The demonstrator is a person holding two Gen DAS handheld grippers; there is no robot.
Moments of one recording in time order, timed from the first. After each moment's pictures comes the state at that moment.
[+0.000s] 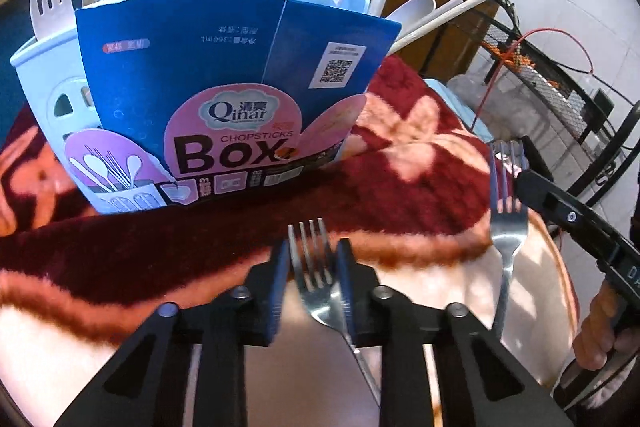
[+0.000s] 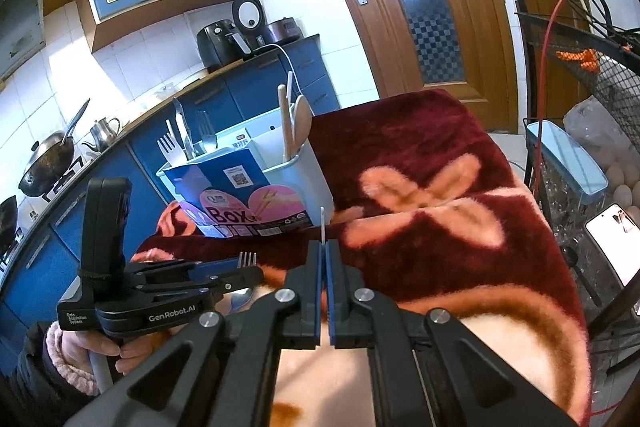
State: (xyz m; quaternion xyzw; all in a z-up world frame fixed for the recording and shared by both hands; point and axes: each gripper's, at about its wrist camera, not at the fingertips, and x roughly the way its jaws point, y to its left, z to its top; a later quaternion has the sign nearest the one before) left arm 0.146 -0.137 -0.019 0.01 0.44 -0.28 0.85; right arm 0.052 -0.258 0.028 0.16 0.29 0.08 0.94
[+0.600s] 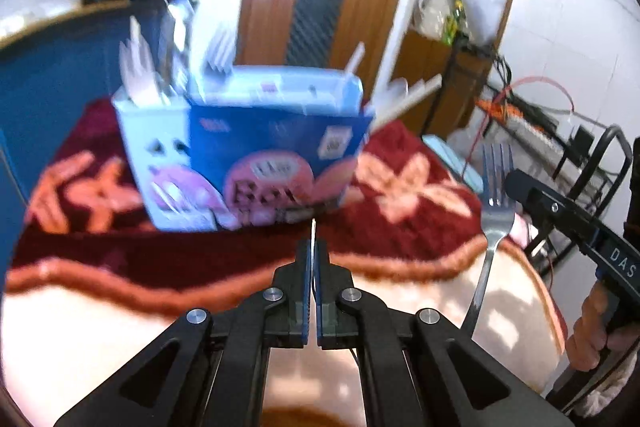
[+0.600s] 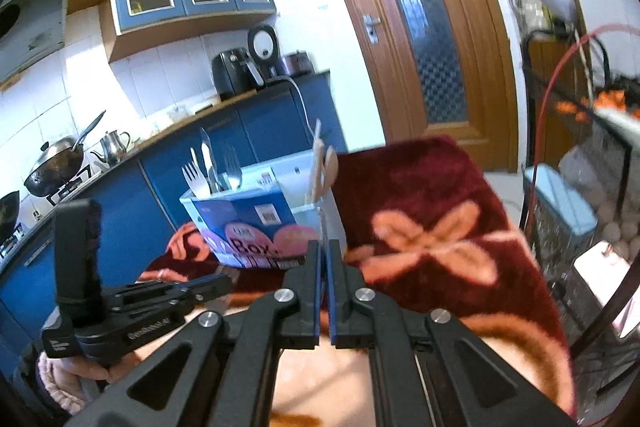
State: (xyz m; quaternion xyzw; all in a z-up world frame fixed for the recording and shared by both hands) left arm 0.094 -0.100 0.029 -0.02 0.33 -0.24 0.91; right arm 0.028 -0.240 0.063 0.12 0.21 0.07 0.97
